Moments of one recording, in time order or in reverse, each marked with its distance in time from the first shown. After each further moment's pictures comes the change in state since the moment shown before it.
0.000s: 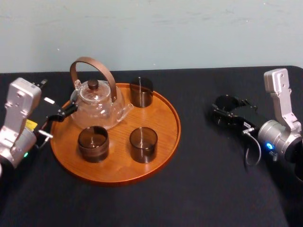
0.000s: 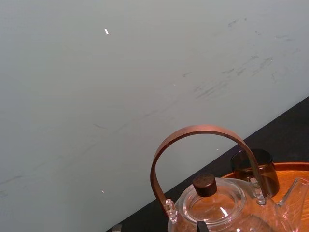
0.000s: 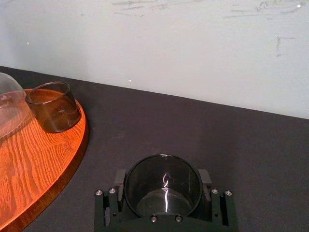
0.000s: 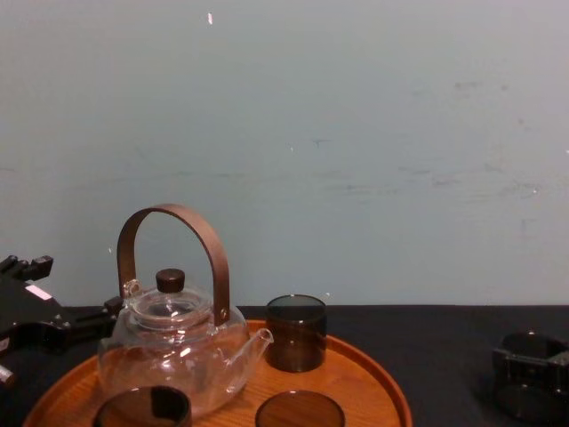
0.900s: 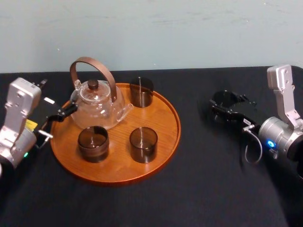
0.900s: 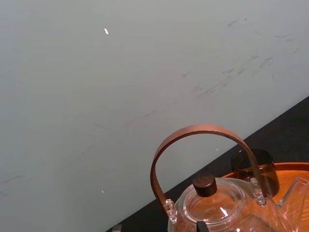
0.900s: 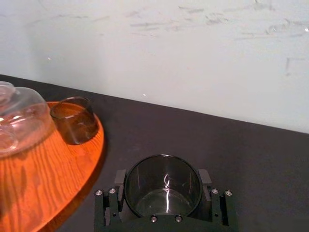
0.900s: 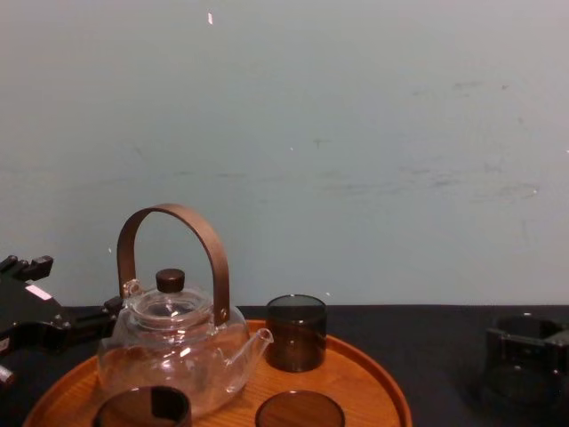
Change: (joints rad) left arm 0.000 0.000 0.000 0.000 0.000 0.000 0.000; right arm -0.029 0.014 0.009 -0.081 0.028 0.010 0.026
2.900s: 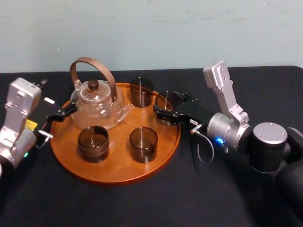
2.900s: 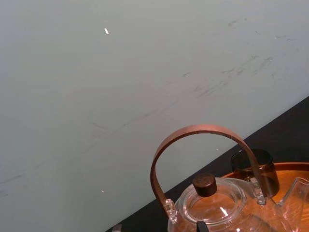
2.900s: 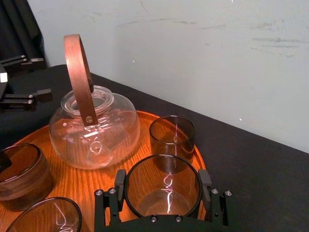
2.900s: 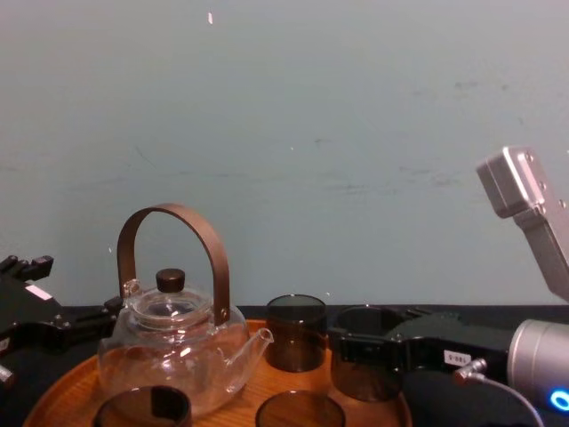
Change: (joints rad) left arm 0.000 0.000 0.000 0.000 0.000 0.000 0.000; right arm 0.118 -0.101 -0.205 0.052 -0.048 -0.021 0.061
